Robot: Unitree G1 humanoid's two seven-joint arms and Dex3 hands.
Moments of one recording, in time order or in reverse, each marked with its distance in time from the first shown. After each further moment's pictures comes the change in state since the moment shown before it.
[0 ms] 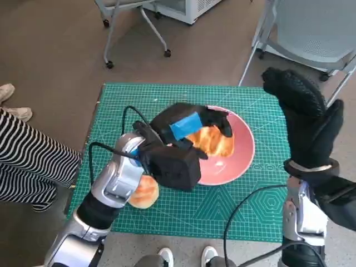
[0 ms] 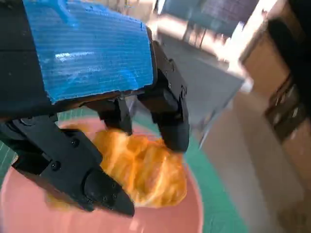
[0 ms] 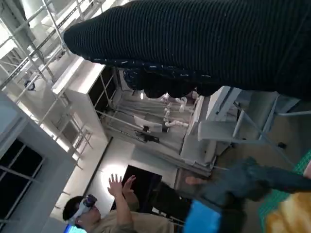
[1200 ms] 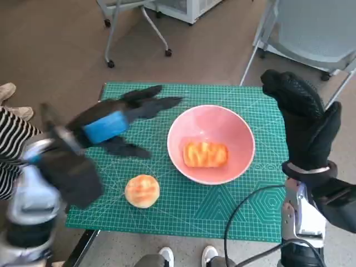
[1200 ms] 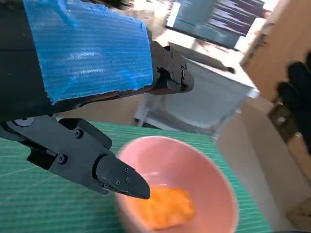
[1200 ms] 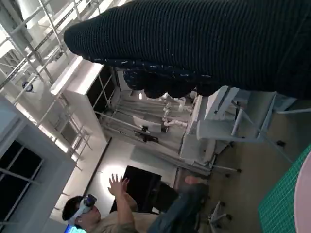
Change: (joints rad) left arm 0.264 0.397 0.423 -0.391 -0.272 -0.058 -0.245; right arm 0.017 0.009 0.011 -0.010 0.001 0.001 -0.011
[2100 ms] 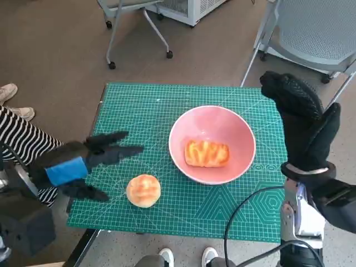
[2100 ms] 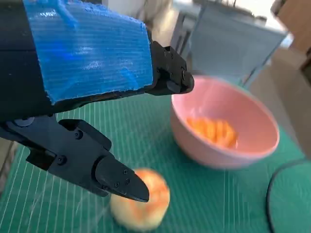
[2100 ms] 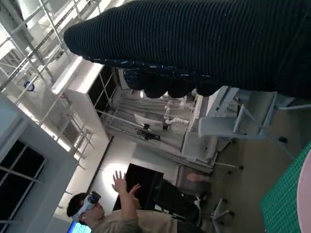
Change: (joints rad) left arm 0.328 0.165 0.112 -0.057 -0.114 -0.140 -0.137; right arm 0.002 0.003 0.001 0.000 0.012 0.014 0.004
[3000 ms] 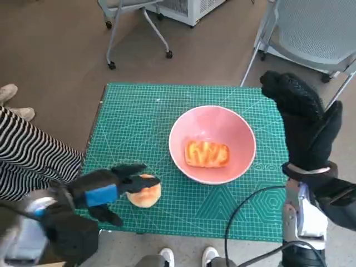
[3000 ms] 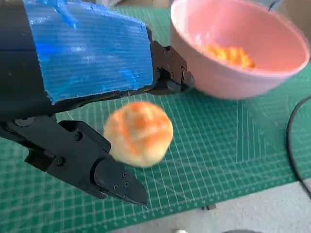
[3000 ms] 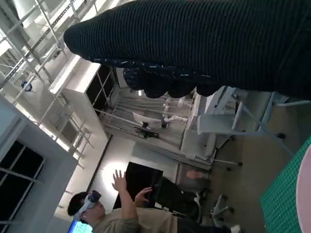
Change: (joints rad) left arm 0.072 -0.088 -0.262 0.126 0.230 -0.097 0.122; right arm 0.006 -0.010 -0.003 -0.018 0.018 0.026 0.003
